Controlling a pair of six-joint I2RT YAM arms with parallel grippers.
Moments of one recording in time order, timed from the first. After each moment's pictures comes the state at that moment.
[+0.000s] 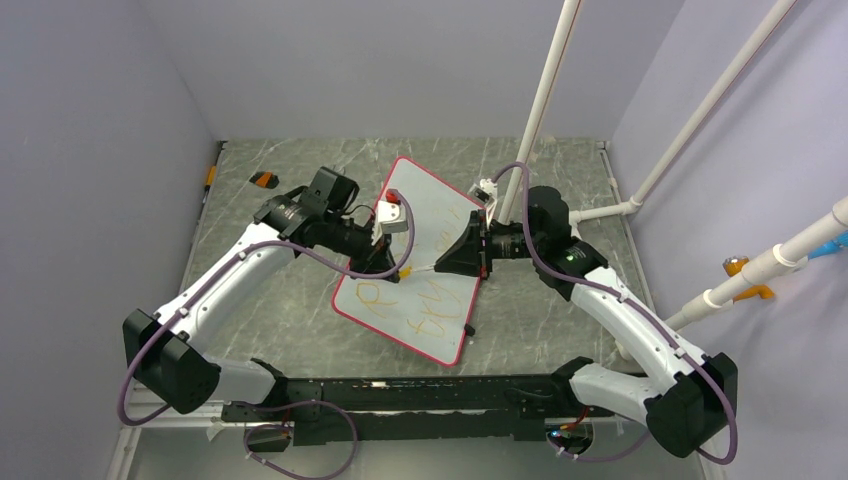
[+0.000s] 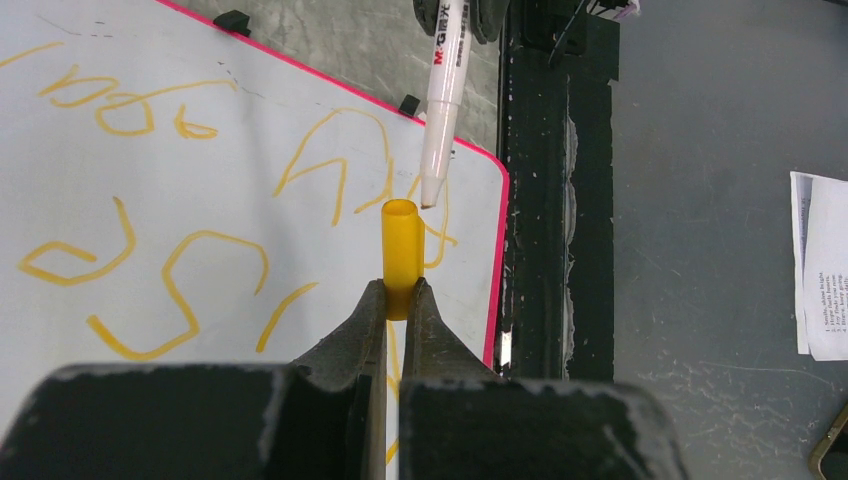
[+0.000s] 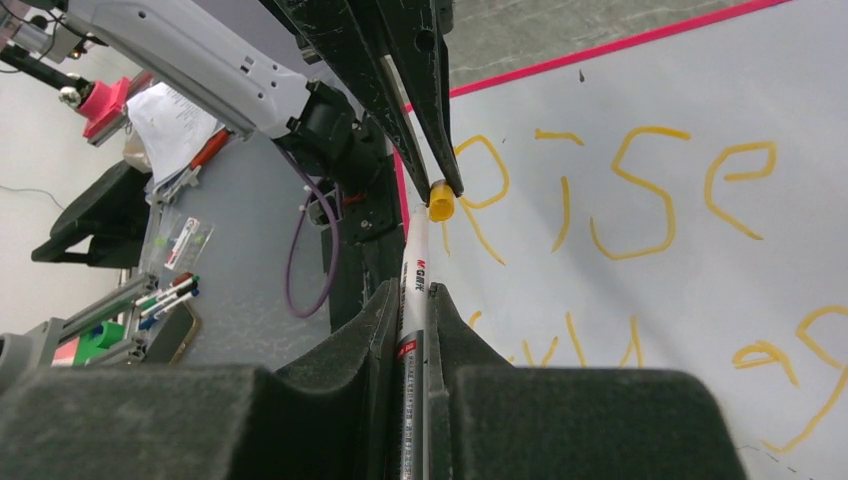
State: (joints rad) left arm -0.56 1.34 1.30 -0.91 0.87 0.53; right arm 0.50 1.08 0.90 -0.13 -0.97 0.26
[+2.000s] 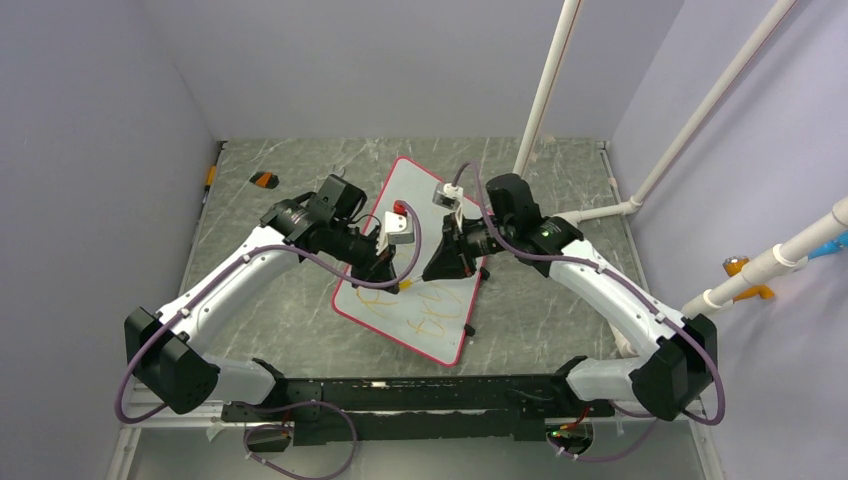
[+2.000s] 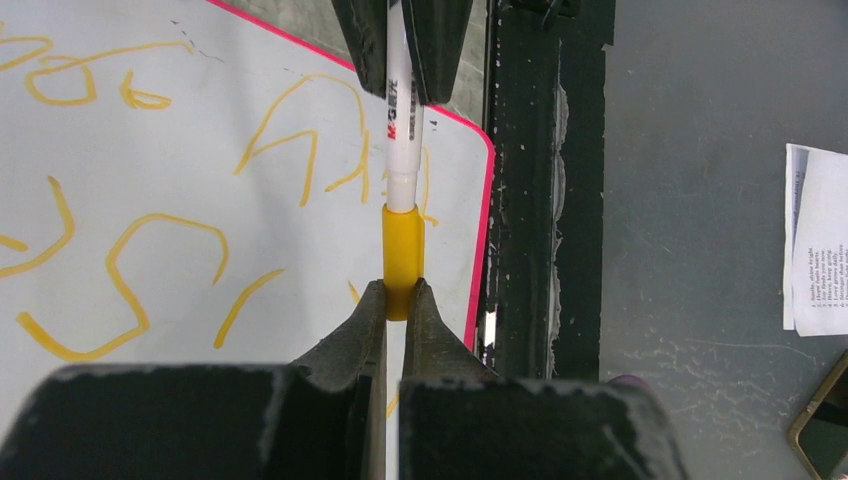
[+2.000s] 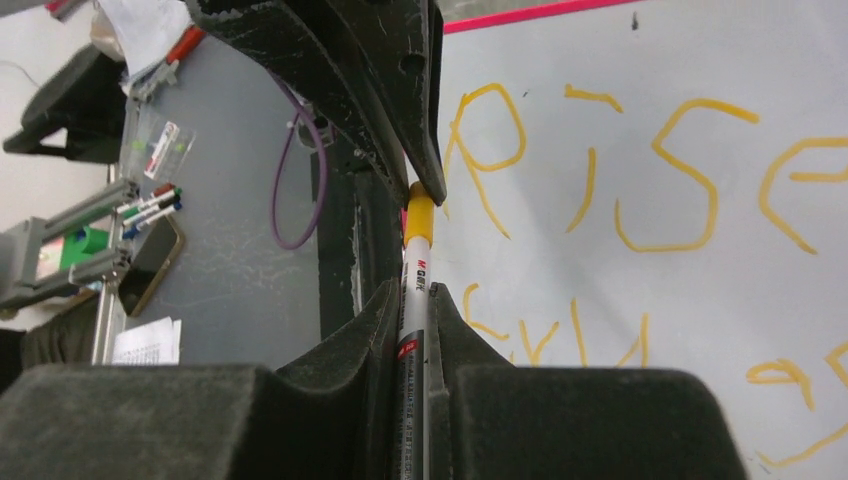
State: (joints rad) left arm -0.61 1.34 1.28 -0.95 0.82 0.53; right arm 0.60 1.26 1.10 -0.43 -0.95 0.01
